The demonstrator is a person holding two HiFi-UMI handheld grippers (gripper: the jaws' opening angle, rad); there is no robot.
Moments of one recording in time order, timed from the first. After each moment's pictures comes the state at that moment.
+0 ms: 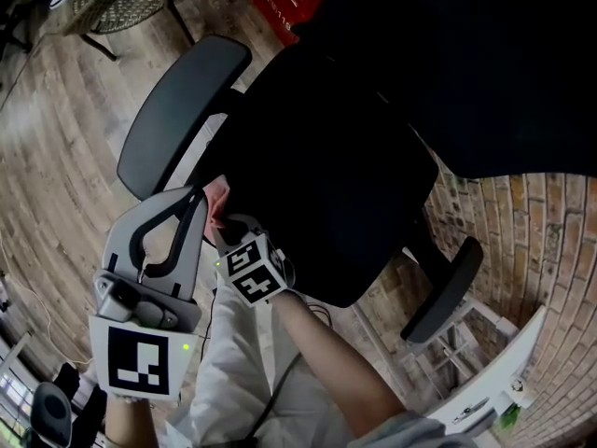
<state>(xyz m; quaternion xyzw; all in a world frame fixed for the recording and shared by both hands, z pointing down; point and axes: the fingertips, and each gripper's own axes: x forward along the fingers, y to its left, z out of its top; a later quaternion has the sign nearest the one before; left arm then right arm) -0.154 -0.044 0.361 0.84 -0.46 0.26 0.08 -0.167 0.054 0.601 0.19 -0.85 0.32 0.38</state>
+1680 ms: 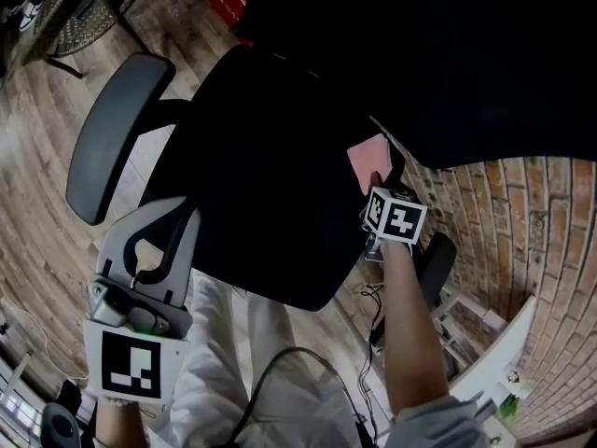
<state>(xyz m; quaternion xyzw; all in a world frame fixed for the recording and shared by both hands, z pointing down) -0.075 -0.063 0.375 0.87 -0.41 0.26 0.08 0.255 -0.113 0.616 0.57 -0.62 0.32 0.43</state>
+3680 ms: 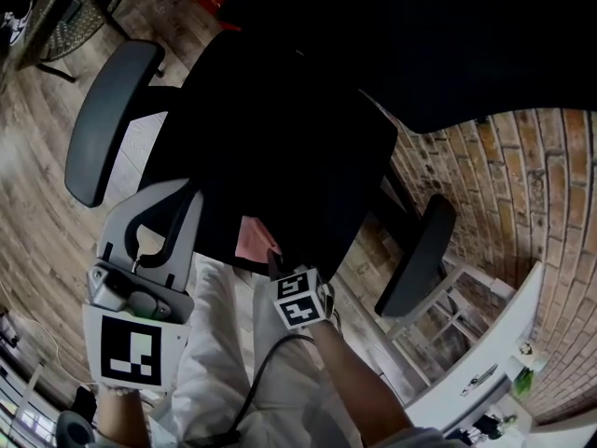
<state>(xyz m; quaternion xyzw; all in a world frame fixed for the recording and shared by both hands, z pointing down) -0.061 -0.043 0.362 0.89 -0.38 0.25 0.06 0.051 0.127 0.622 0.34 -0.73 0.36 0.47</state>
